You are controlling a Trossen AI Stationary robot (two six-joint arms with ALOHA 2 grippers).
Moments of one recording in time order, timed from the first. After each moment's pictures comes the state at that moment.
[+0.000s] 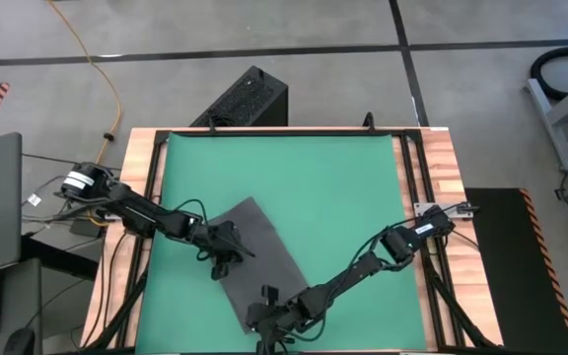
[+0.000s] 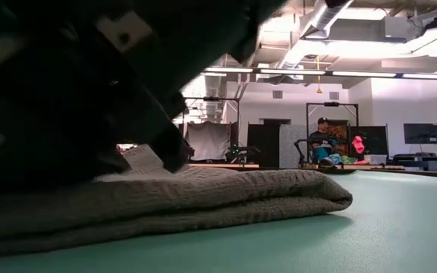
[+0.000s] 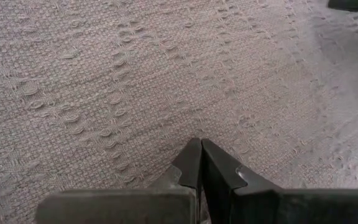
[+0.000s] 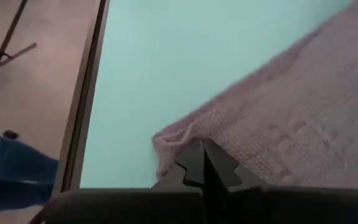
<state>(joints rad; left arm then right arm) -0.25 1.46 0.40 0.20 0.06 -0.41 0.55 2.46 1.88 -0.12 0.29 0.57</state>
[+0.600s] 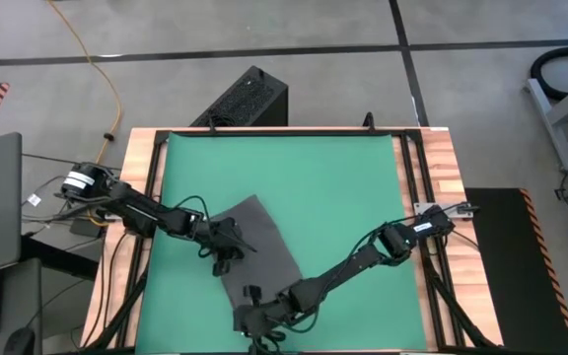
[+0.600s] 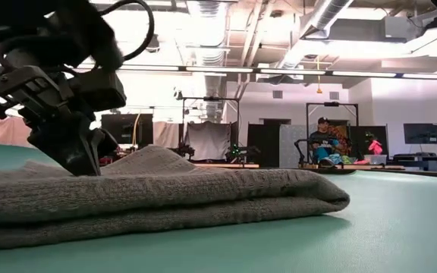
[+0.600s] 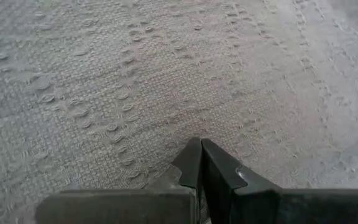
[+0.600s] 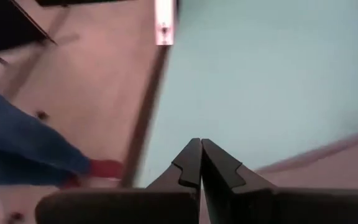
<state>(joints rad) -0.20 1.46 0.41 0.18 0.09 -0.36 0.50 2.46 2.12 -0.26 0.13 0.34</state>
